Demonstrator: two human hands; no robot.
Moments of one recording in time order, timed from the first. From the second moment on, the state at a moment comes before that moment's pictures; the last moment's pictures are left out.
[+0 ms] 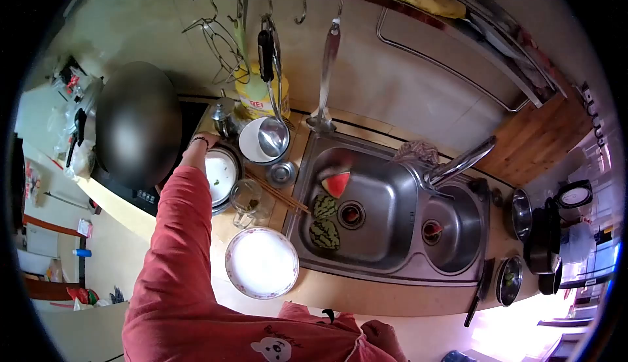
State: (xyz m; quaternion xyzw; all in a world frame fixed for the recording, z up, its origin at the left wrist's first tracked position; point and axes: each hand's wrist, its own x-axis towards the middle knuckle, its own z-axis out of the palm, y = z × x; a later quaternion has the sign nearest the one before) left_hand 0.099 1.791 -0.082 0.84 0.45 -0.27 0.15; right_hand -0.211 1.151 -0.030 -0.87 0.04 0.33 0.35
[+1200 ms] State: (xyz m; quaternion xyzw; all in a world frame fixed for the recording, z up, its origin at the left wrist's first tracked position) left_hand -0.048 1.594 0.160 0.35 -0.01 0.46 0.82; right_hand -0.189 1.152 -0.025 -0.87 -0.09 0.27 0.40
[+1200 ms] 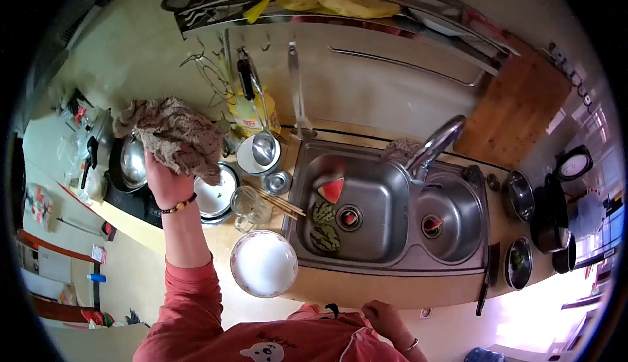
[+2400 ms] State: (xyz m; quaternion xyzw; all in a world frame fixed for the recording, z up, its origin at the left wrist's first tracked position) left_hand -0.256 0.771 0.038 0.55 -0.61 -0.18 0.54; right_hand -0.376 0.697 0.014 -0.21 0.08 -0.15 0.96
